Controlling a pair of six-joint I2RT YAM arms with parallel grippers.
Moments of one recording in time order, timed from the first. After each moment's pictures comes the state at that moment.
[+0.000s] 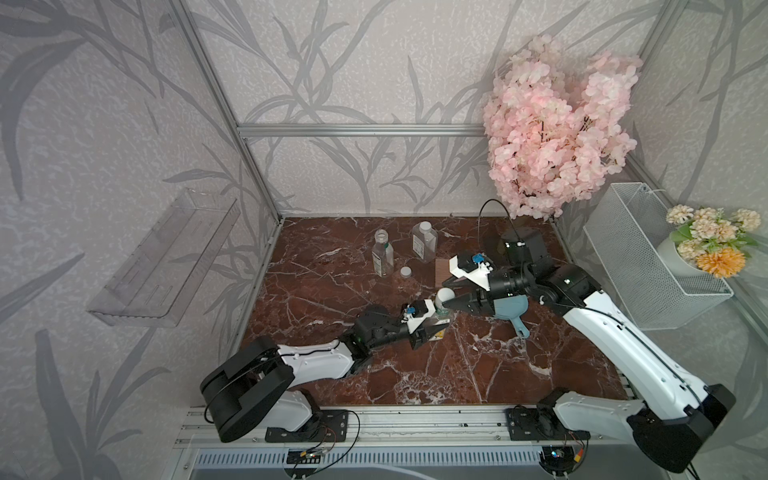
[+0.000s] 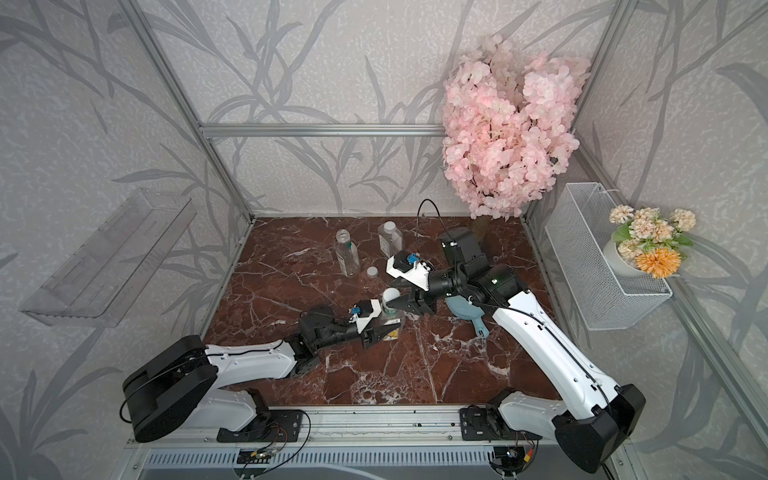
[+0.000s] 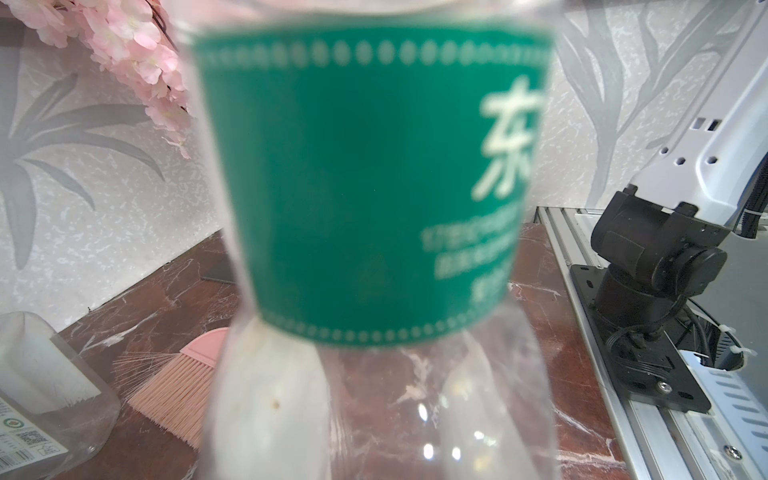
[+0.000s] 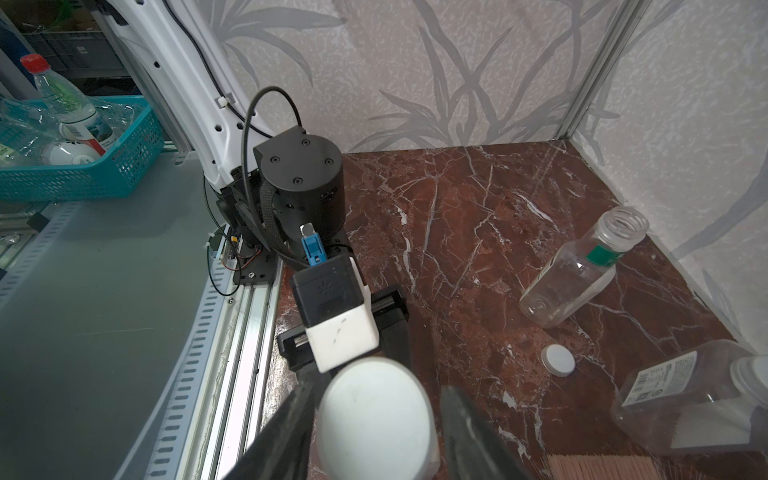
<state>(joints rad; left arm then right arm) -0.85 1.38 0.44 0.89 0.40 0.11 0.55 1.21 1.30 -0.78 -0.81 -0.54</state>
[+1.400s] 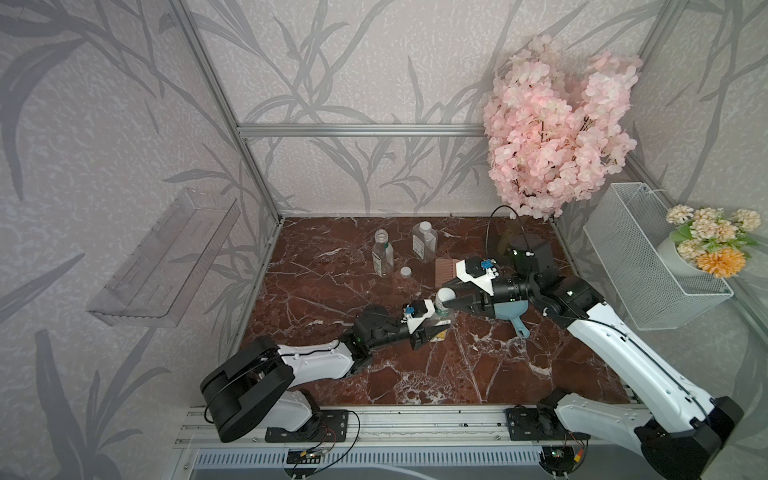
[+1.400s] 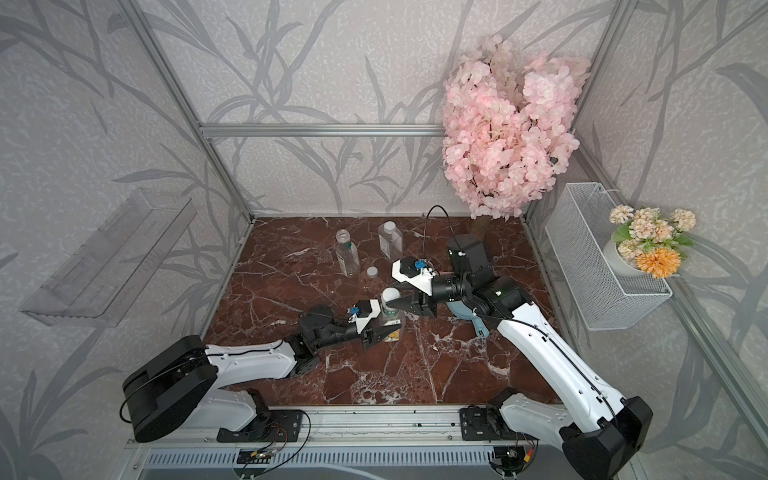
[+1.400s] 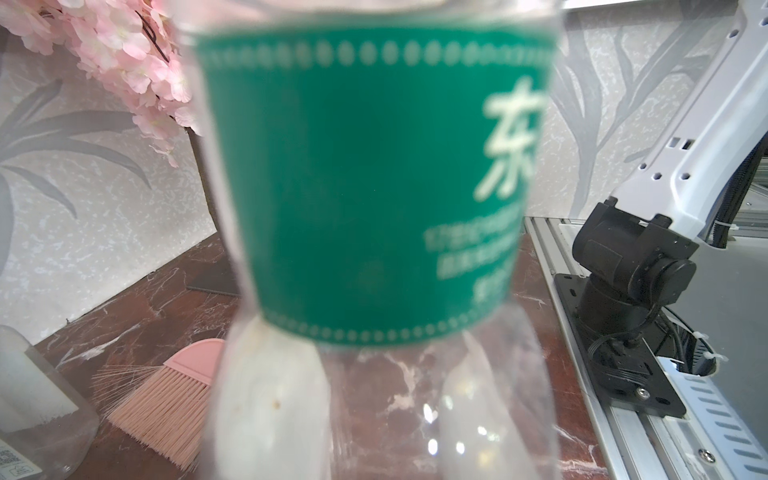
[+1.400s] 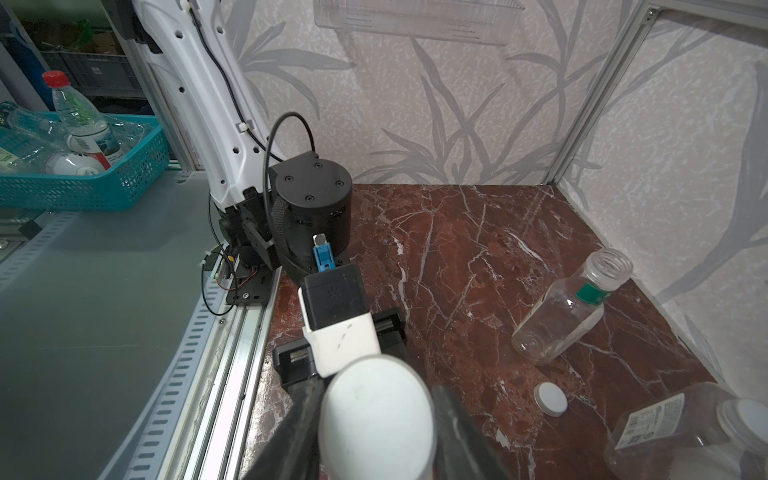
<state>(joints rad) -0.85 1.38 0.44 0.91 0.43 0.08 0.54 1.13 1.18 -0.60 -0.88 -0.51</state>
